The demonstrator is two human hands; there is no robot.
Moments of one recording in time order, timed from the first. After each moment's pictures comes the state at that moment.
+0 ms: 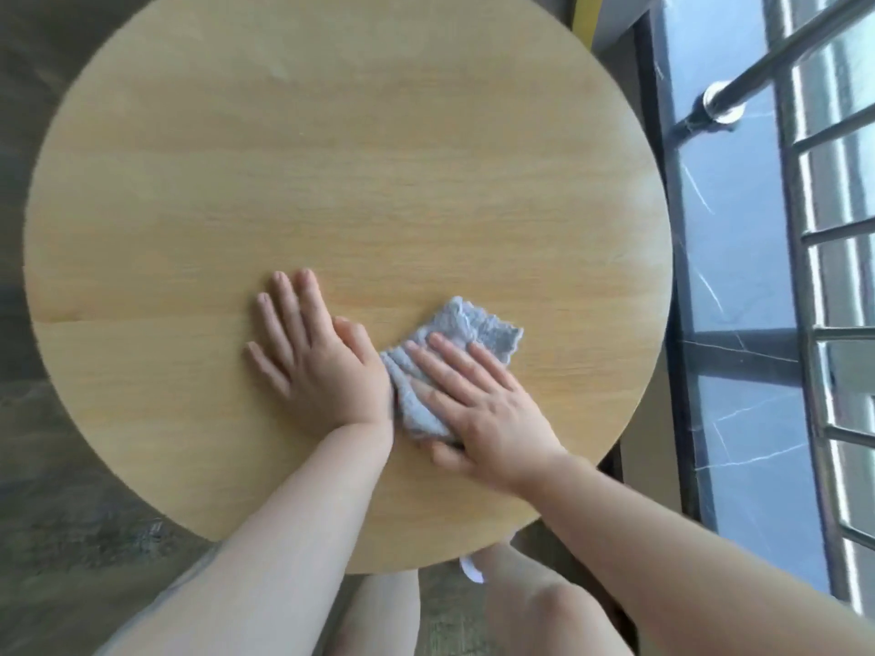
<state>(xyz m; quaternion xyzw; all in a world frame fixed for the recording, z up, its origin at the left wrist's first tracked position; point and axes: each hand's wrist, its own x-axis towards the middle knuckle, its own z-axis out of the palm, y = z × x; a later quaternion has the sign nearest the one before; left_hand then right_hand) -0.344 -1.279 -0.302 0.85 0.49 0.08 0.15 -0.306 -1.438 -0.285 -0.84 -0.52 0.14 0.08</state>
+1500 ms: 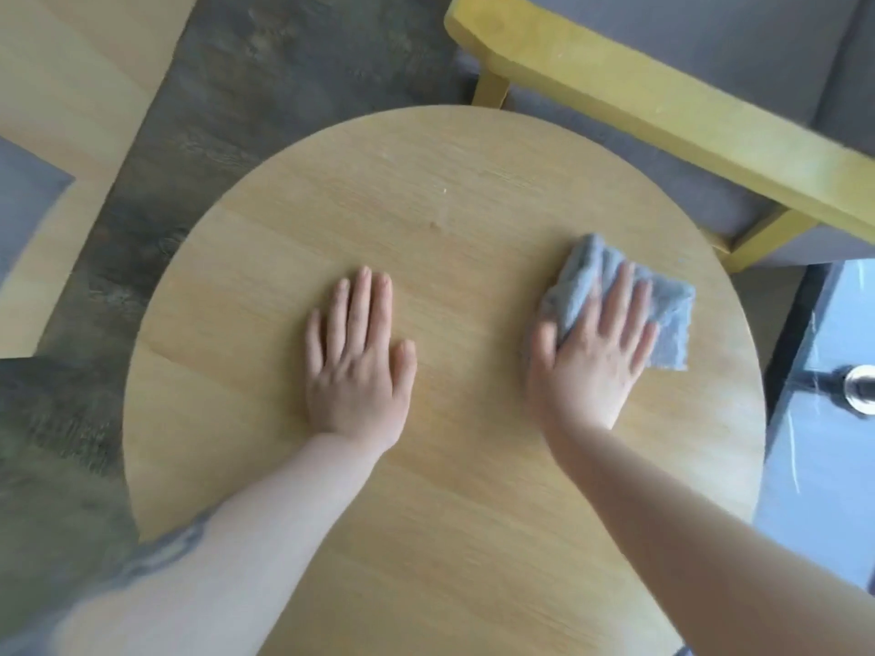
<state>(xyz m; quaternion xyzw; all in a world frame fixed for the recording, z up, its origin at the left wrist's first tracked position) -0.265 -1.188 -0.296 0.88 0.46 -0.04 0.09 -0.105 -1.295 -0.286 -0.96 -0.25 0.09 0.10</state>
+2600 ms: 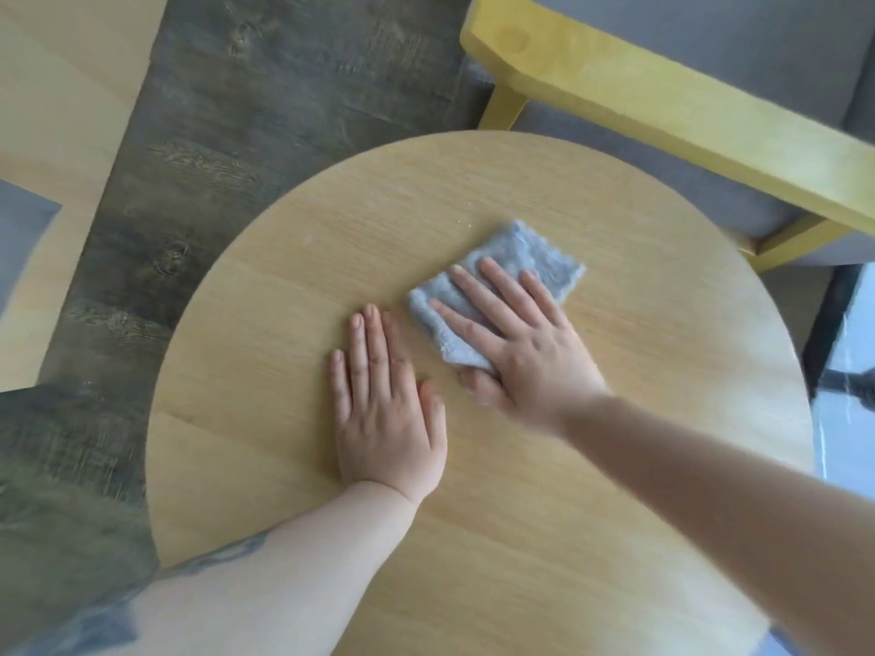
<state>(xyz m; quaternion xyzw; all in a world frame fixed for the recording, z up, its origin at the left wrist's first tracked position) -0.258 -1.177 -0.294 0.88 0.46 -0.05 0.10 -0.088 -1.232 -0.289 -0.72 -0.68 0.14 0.04</state>
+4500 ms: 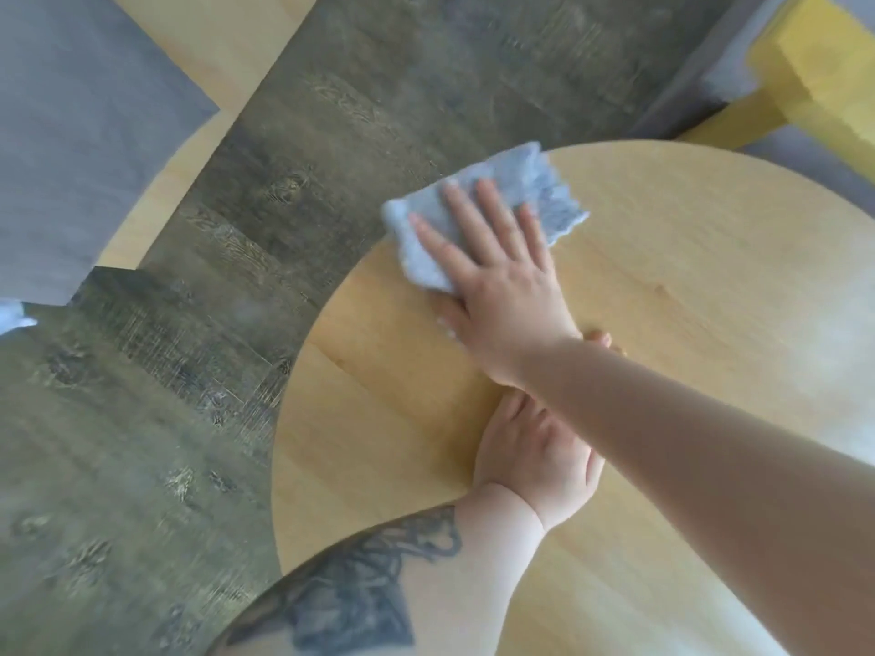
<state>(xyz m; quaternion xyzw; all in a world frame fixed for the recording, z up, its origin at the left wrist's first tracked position) -0.264 -1.175 -0.296 0.92 0.35 -0.02 0.17 -0.195 -1.079 -0.273 -0.69 -0.70 0.20 0.03</state>
